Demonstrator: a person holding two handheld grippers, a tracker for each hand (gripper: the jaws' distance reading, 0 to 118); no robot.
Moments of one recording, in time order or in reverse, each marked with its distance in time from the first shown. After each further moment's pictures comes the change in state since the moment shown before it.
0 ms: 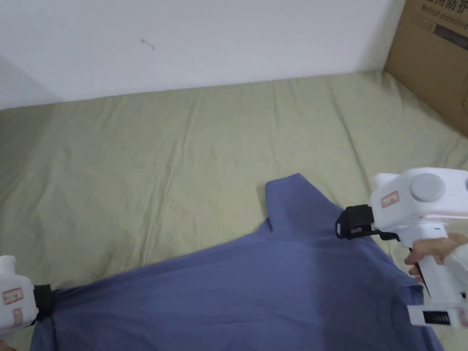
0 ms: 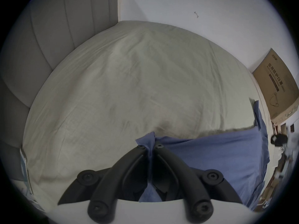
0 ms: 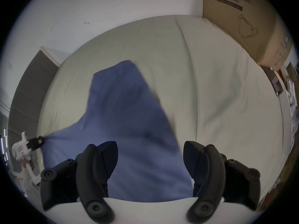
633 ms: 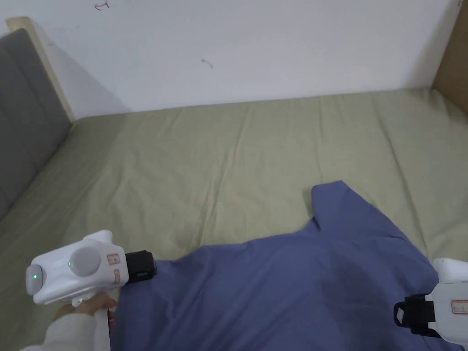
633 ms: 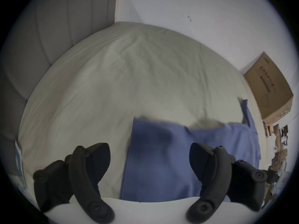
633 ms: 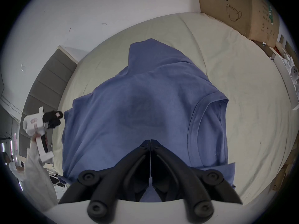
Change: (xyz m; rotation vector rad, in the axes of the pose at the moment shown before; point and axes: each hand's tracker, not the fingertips) left arm -0.006 -0.046 0.065 -0.017 -0.048 0.015; right arm -0.039 -0.181 0.094 0.042 0.158 -0.063
